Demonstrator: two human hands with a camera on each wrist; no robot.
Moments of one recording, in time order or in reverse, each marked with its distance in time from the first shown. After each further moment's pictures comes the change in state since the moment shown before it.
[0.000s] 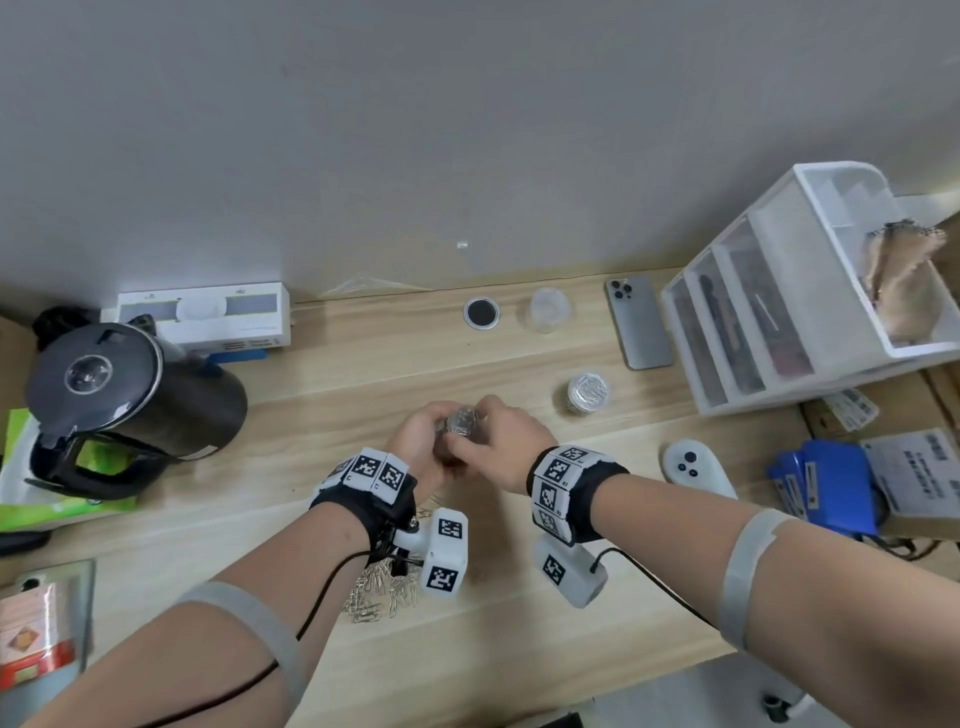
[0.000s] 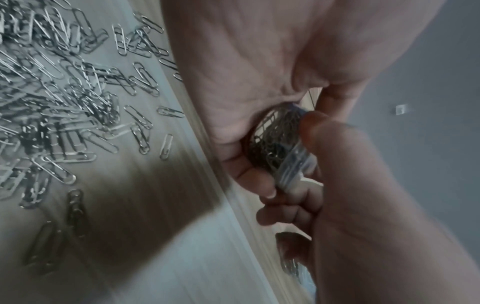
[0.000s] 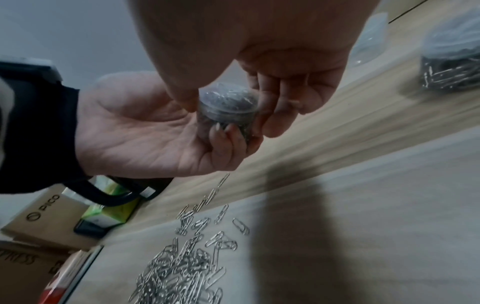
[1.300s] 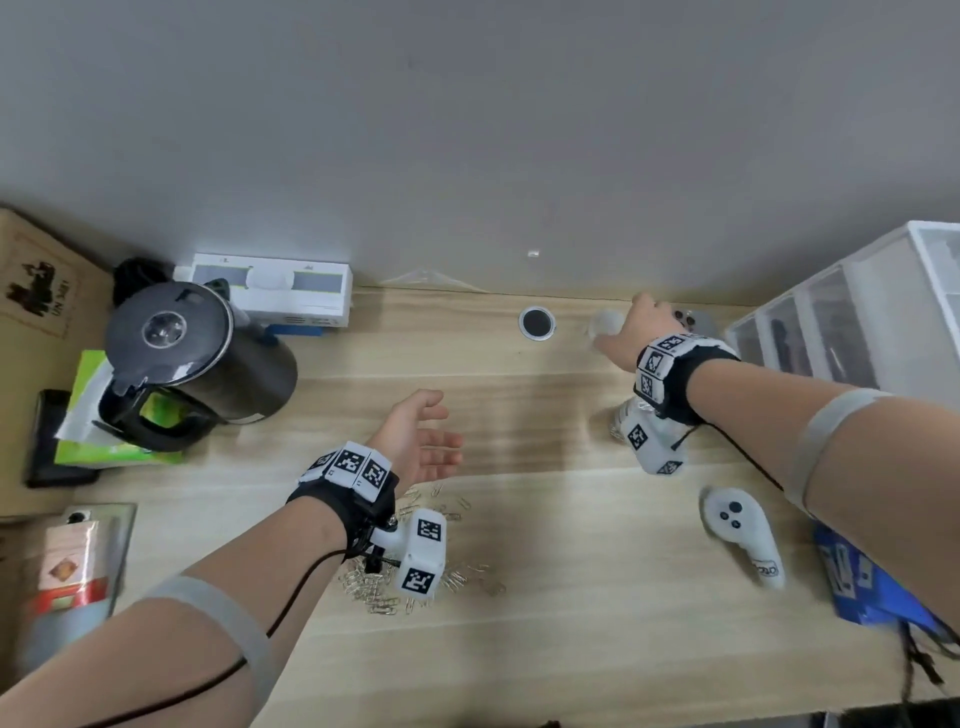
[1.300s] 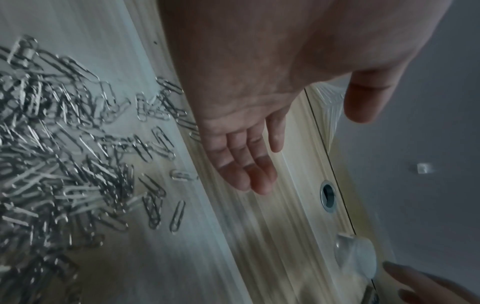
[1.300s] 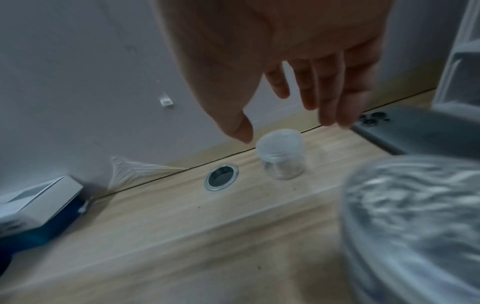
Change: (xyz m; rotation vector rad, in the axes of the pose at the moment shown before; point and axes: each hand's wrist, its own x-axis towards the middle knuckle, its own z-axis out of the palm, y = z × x) left_hand -0.009 0.019 -0.066 -0.013 0.184 0.030; right_hand 0.113 0.036 -0.115 -0.453 0.194 0.347
